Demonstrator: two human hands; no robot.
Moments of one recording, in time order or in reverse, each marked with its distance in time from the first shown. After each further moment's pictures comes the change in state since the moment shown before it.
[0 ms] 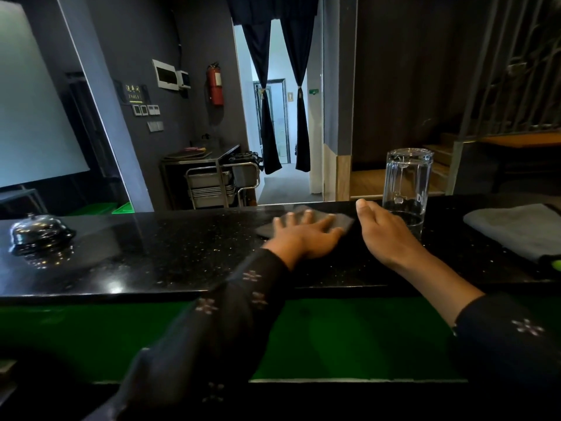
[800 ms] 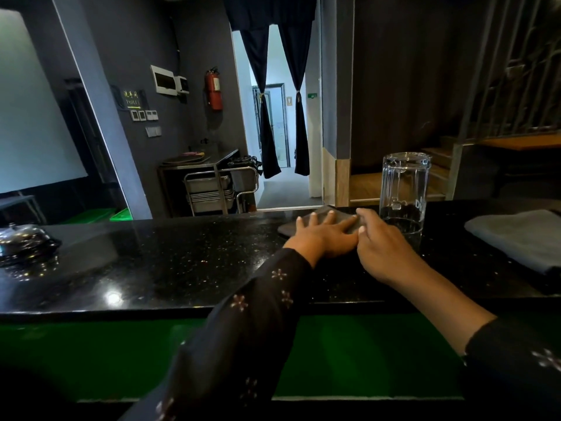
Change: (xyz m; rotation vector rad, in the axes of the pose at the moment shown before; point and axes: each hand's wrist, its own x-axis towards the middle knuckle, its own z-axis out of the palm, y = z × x) left_hand 0.038 0.038 0.000 -0.010 -0.064 0.091; right_hand 0.008 0.013 0.002 -0.088 -0.037 0.047
